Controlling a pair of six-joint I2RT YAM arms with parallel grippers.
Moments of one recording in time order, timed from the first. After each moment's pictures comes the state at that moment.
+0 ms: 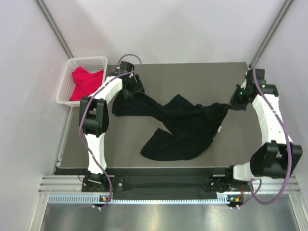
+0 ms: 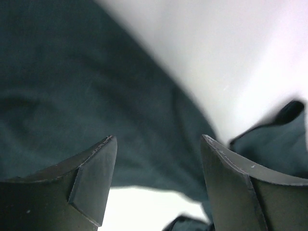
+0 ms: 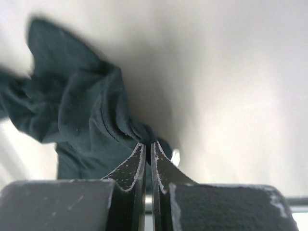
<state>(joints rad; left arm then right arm) -0.23 2.15 1.82 -0.66 0.11 -0.61 -0.11 1.37 1.31 -1.00 -0.16 0.38</state>
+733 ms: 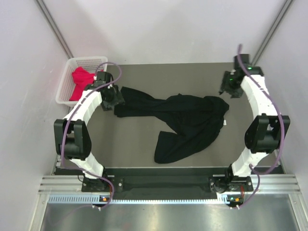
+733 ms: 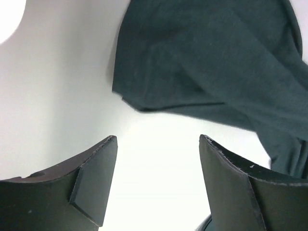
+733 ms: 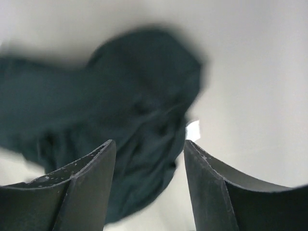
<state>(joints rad) -0.10 1.68 1.36 -0.71 0.00 -0.50 -0.03 1.75 1.67 -0.98 0.05 0.29</state>
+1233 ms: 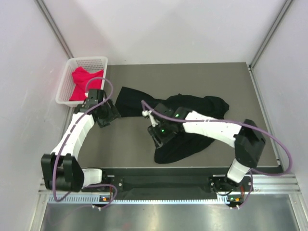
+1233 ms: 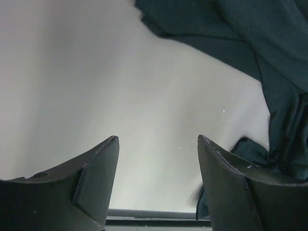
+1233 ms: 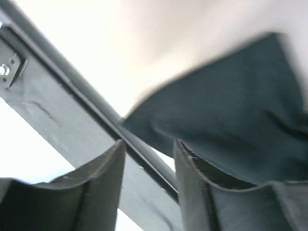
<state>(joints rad) -0.08 1.30 1.03 -0.75 0.04 -0.60 0.98 1.67 1.33 -0.78 -0.17 0.28</state>
